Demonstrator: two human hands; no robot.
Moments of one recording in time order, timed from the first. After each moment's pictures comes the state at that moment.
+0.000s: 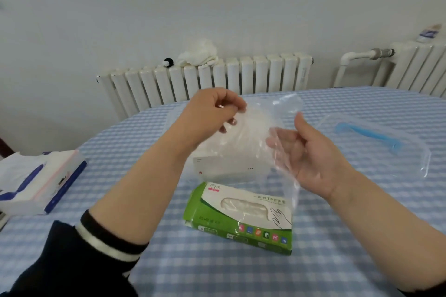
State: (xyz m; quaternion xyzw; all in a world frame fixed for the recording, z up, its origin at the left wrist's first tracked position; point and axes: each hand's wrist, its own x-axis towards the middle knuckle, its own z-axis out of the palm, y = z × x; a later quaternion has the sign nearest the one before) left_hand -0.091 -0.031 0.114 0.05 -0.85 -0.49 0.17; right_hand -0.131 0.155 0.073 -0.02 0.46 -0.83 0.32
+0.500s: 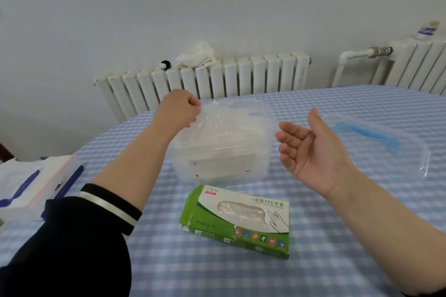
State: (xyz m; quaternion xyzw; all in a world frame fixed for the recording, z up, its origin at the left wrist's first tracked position) left_hand -0.138 -0.098 0.098 0.20 -0.91 -0.30 0.18; right_hand -0.143 0.165 0.069 -0.01 0.43 -0.86 0.28
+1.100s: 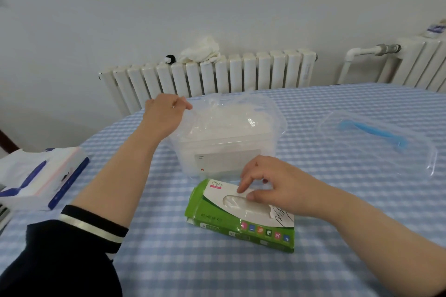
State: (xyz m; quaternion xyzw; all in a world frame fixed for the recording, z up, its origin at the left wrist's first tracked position) left_hand -0.111 -0.129 0.078 0.22 -0.92 -0.26 0.21; right_hand -0.121 0.149 0.034 -0.47 0.82 -0.27 0.17
